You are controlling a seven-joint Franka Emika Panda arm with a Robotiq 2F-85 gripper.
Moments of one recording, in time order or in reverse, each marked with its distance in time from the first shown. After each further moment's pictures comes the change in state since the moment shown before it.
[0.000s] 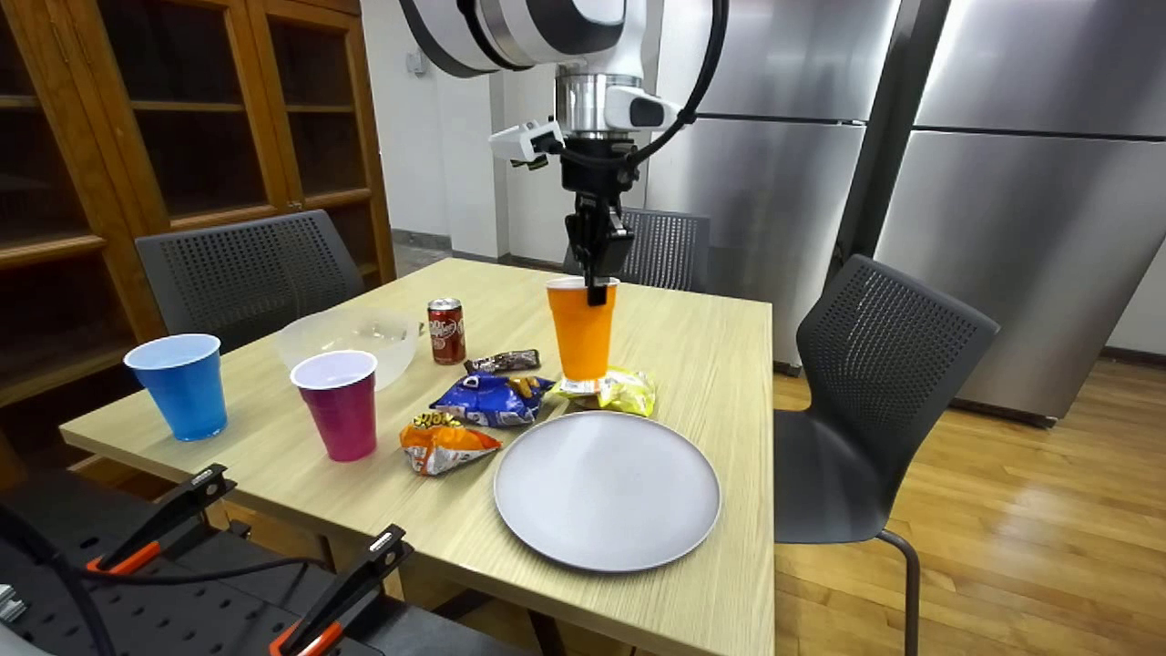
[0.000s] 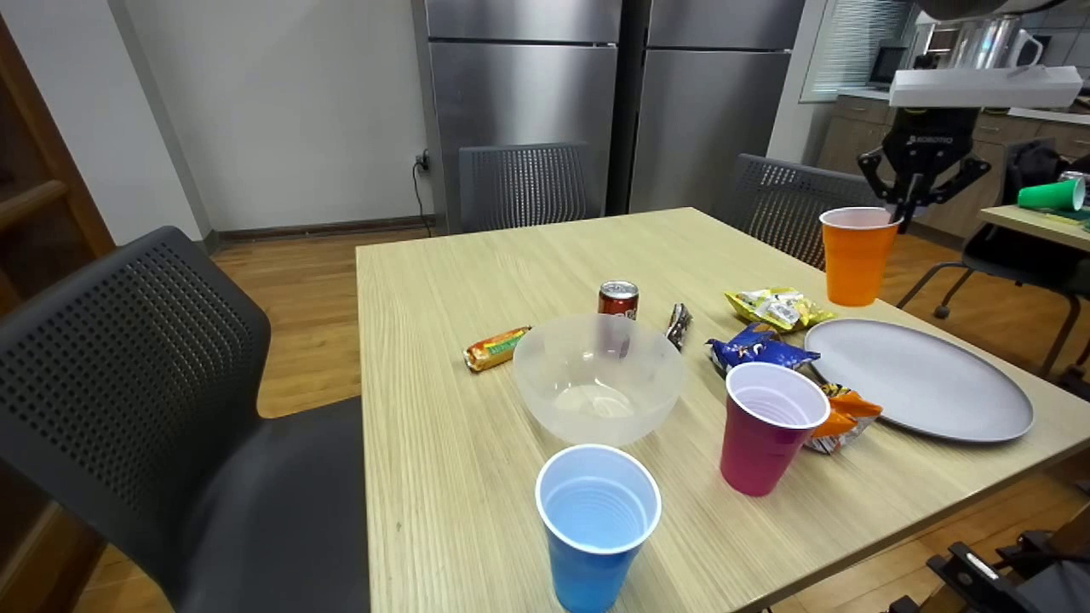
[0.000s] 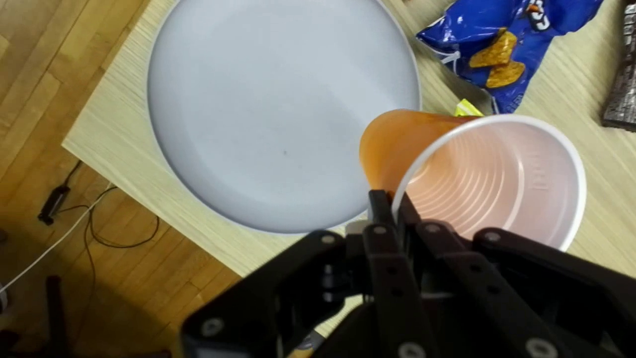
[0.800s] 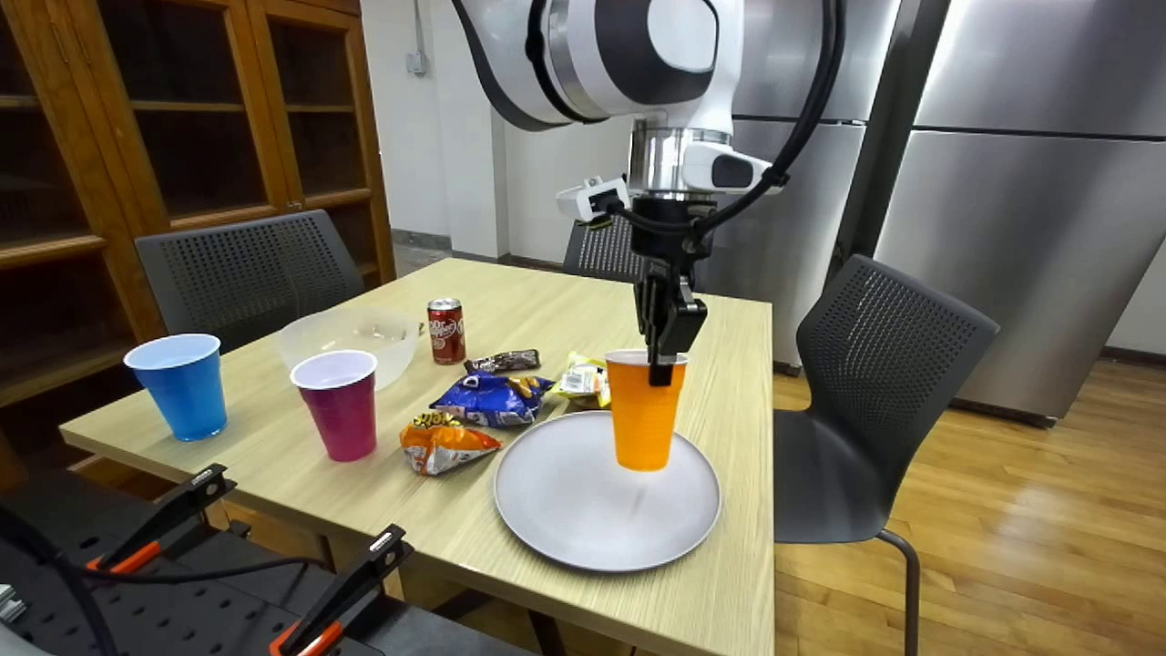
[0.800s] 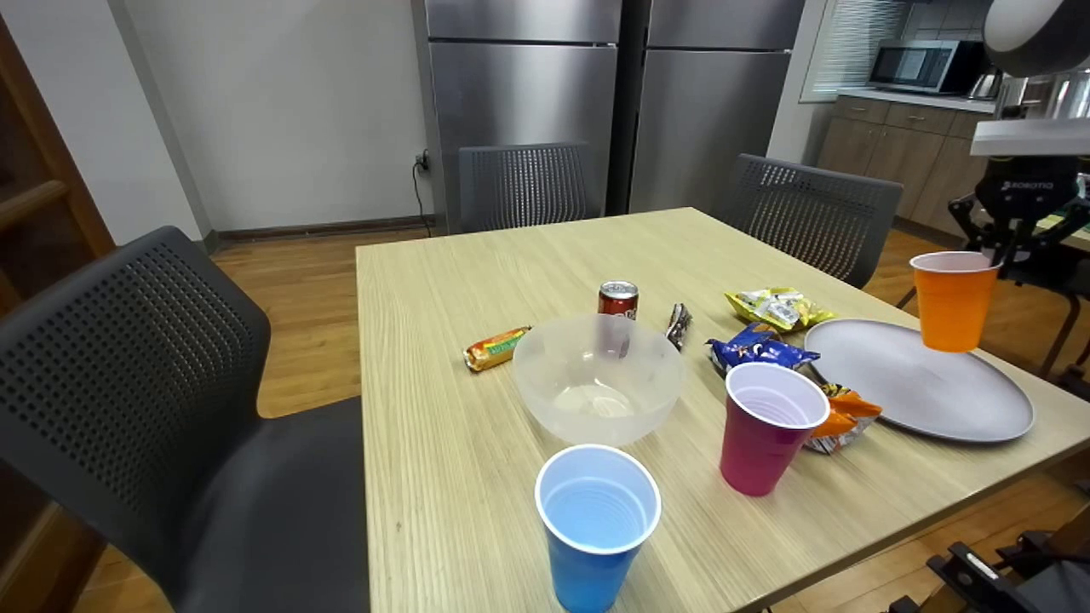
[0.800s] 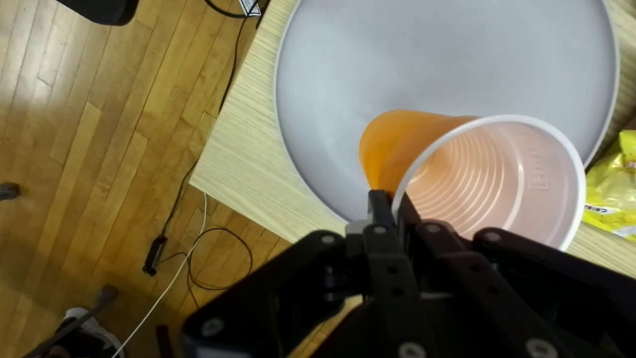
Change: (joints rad) arm -0.075 0.073 -0.129 -0.030 -0.024 0.009 0.027
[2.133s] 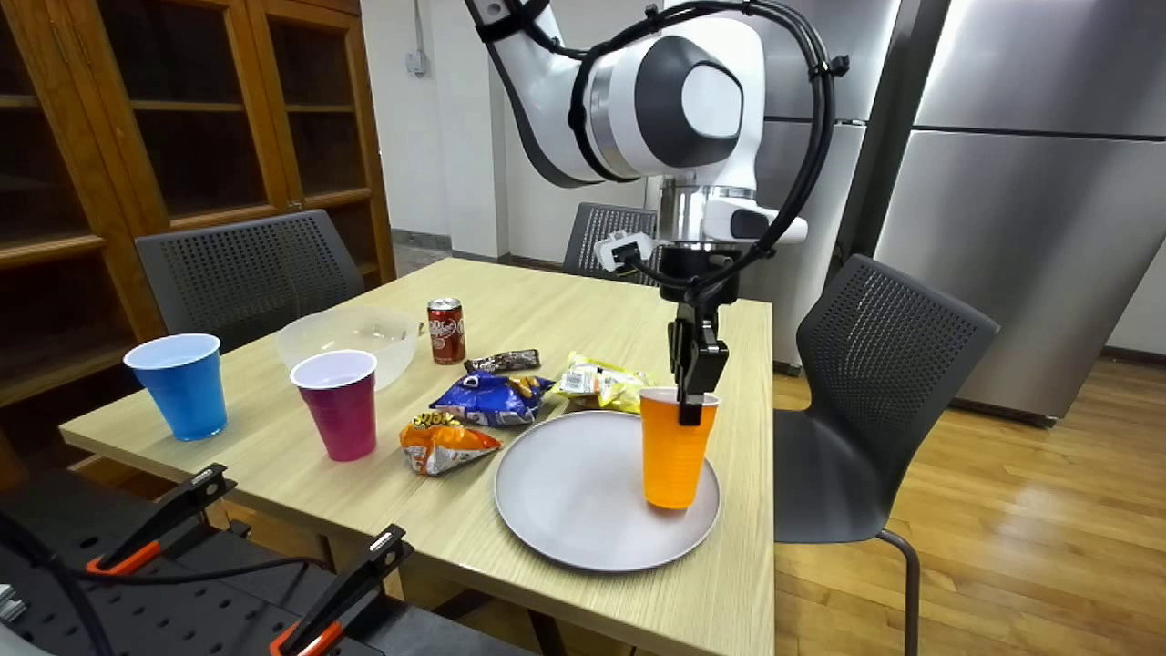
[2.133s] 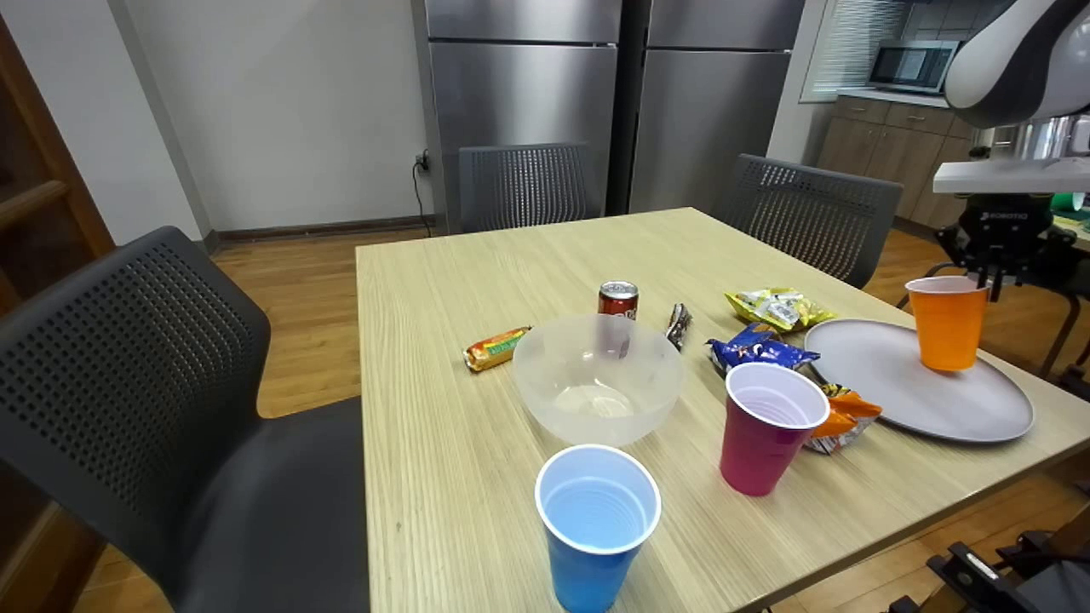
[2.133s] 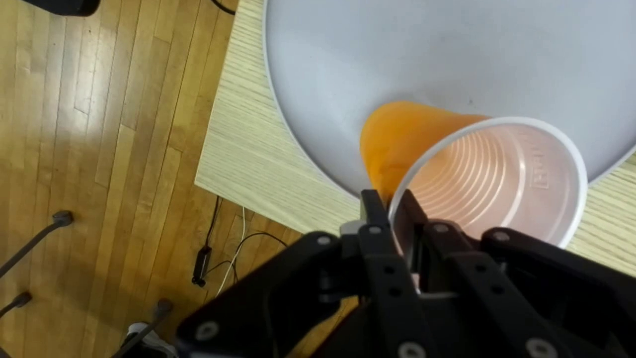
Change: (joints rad) arm 0.000 0.184 -0.022 0.127 0.019 0.011 0.130
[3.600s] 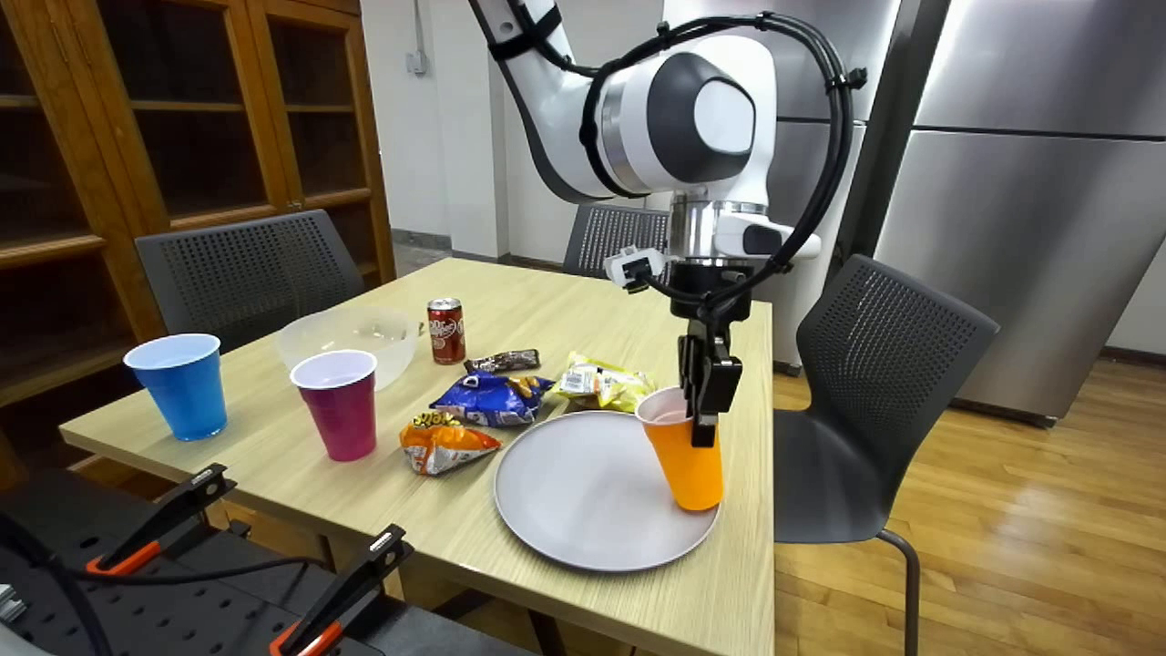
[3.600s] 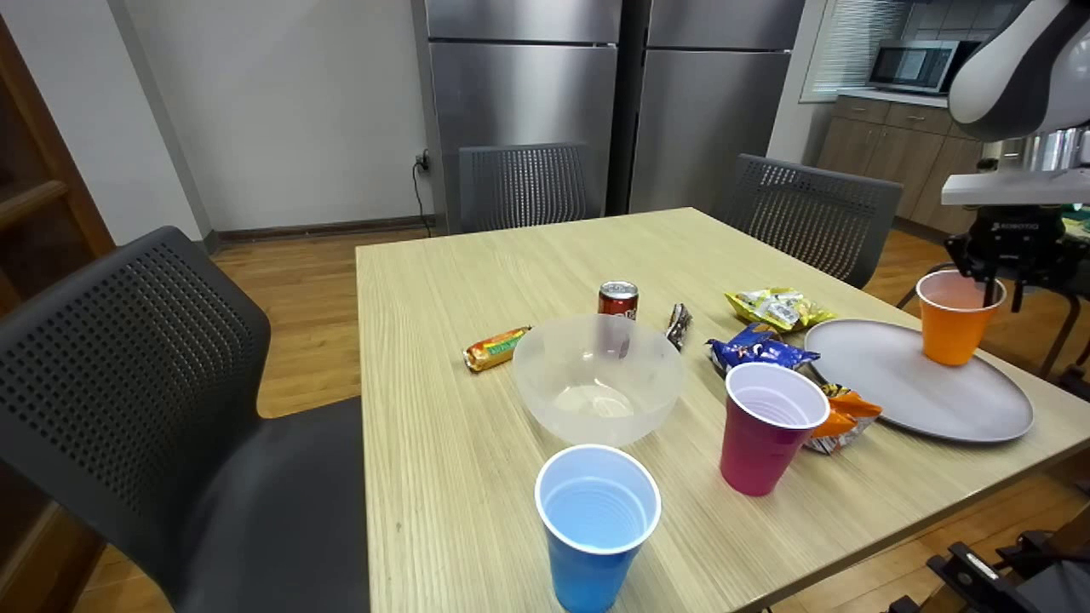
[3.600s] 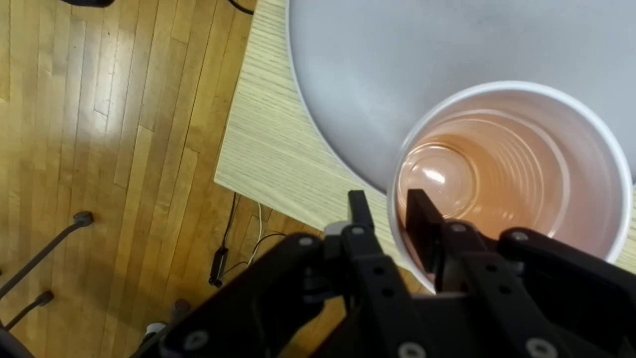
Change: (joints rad) arm 0.003 0.037 -0.029 0.013 -0.005 -0.004 0.000
